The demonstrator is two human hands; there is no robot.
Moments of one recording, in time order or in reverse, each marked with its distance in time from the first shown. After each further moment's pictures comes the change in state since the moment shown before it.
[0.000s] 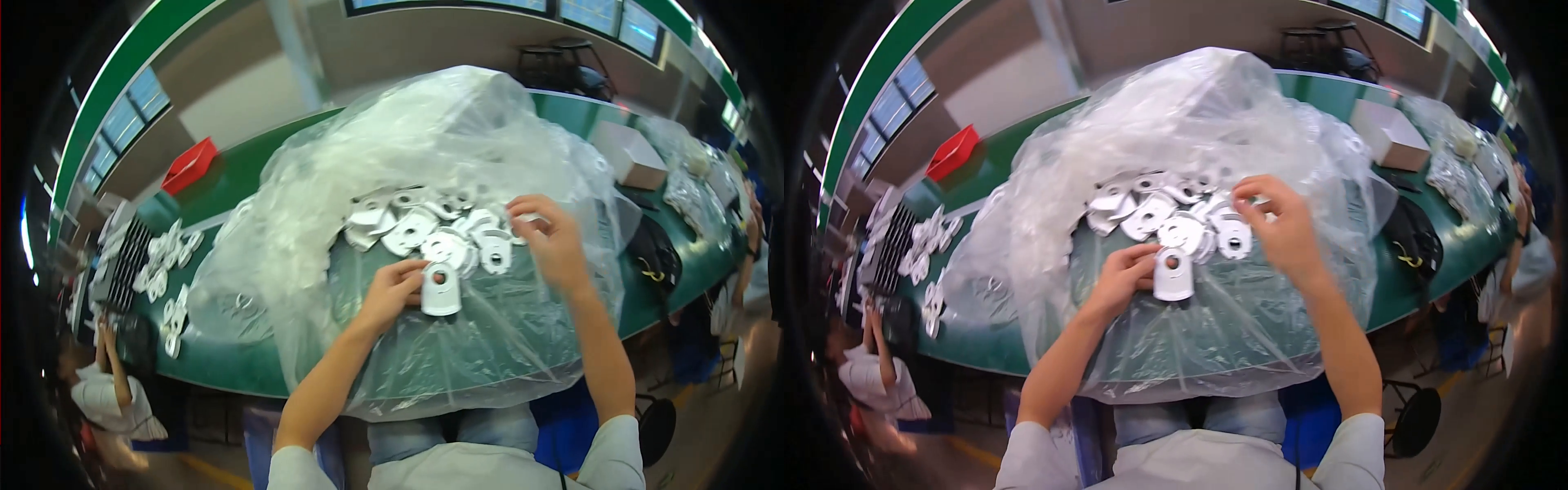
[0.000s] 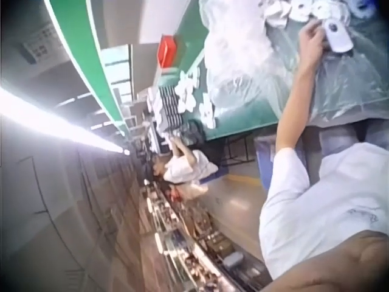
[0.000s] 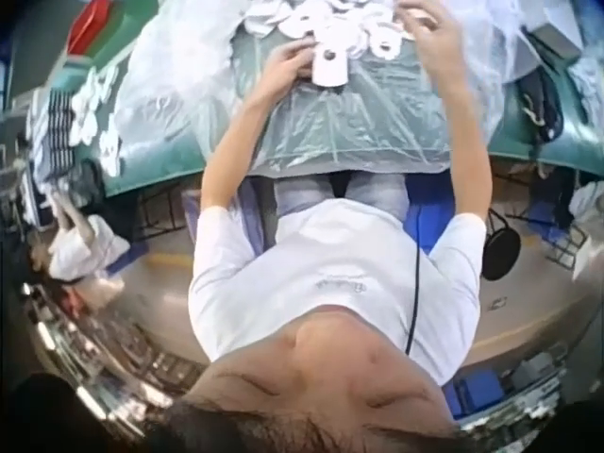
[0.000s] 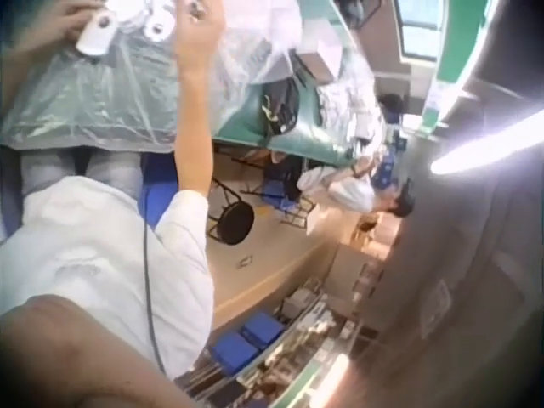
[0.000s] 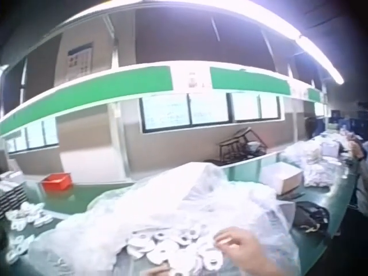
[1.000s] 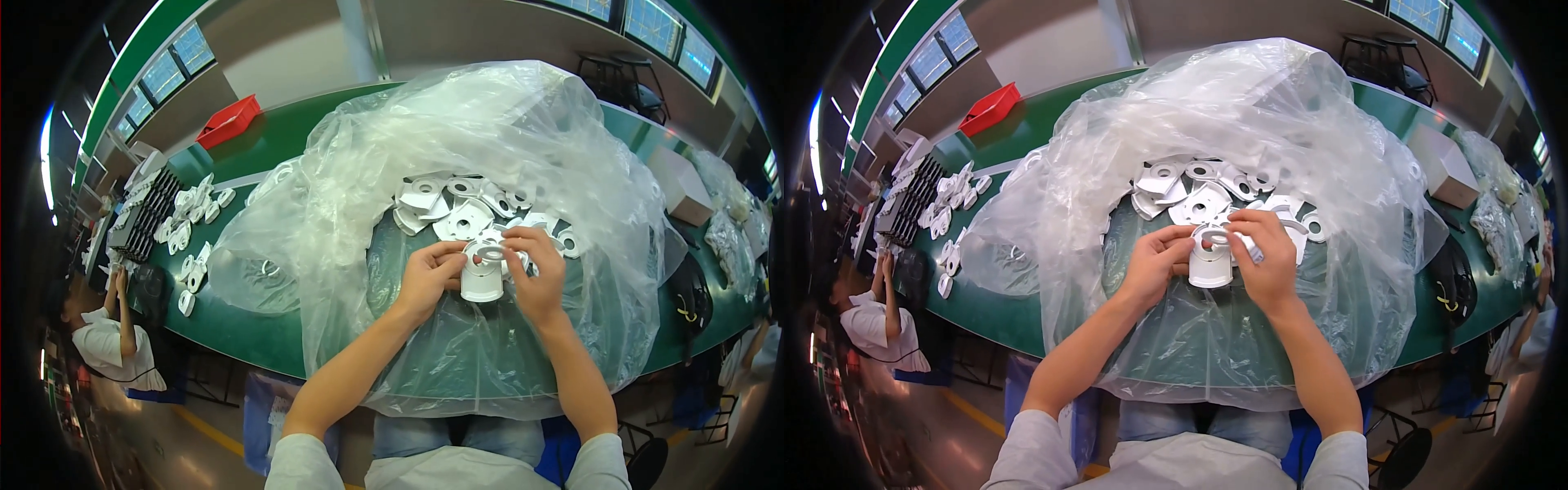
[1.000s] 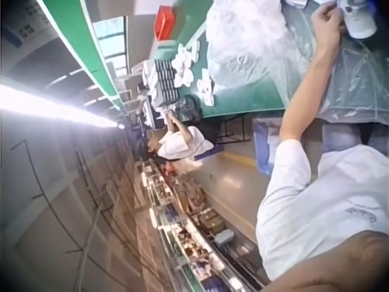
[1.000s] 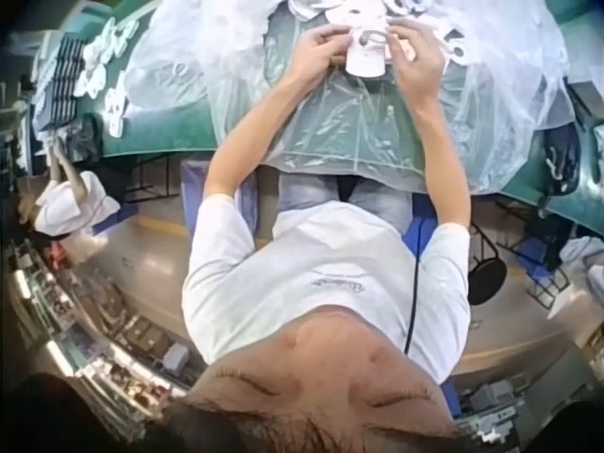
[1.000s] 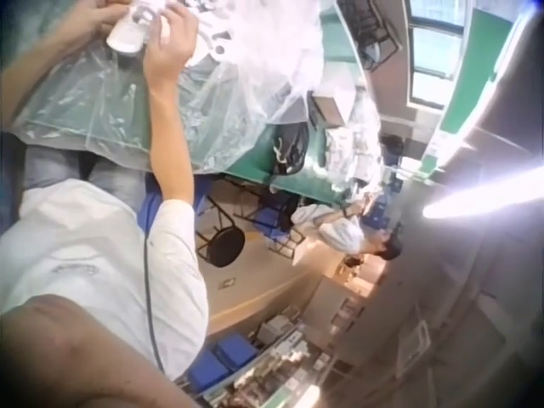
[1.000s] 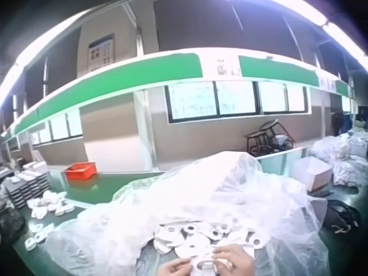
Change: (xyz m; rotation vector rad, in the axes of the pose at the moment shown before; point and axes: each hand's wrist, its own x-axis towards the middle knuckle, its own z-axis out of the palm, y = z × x) left_hand -0.007 0.007 -0.007 -0.196 0.150 0.128; right_hand -0.019 0.032 0.096 -0.212 0.024 -0.350
